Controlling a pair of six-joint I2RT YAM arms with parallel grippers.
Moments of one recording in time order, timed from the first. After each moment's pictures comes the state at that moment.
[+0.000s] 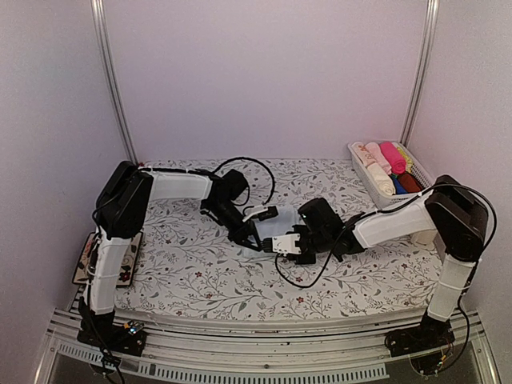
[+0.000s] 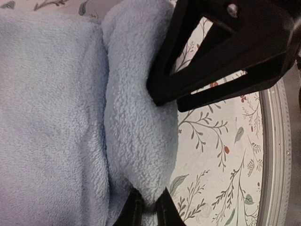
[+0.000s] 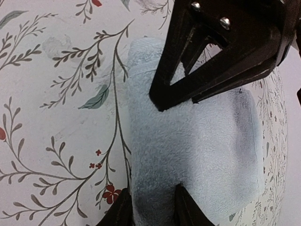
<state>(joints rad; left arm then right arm) -0.66 2.30 1.71 -0.78 0.73 0.61 0.86 1.83 0.93 0.10 -0.09 -0.91</state>
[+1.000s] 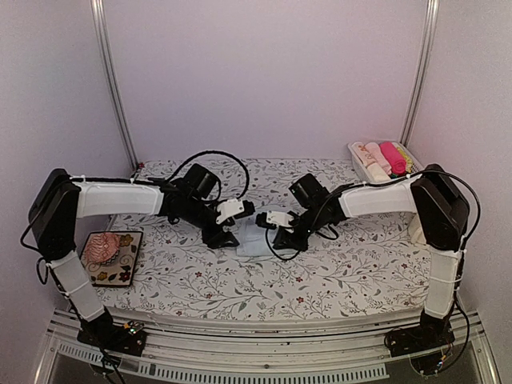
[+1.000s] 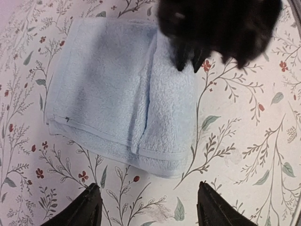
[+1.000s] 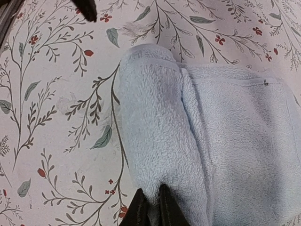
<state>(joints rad) -0.67 1.76 1.18 -0.40 0.32 0.60 0.76 1.98 1.29 -0.31 -0.39 -0.66</state>
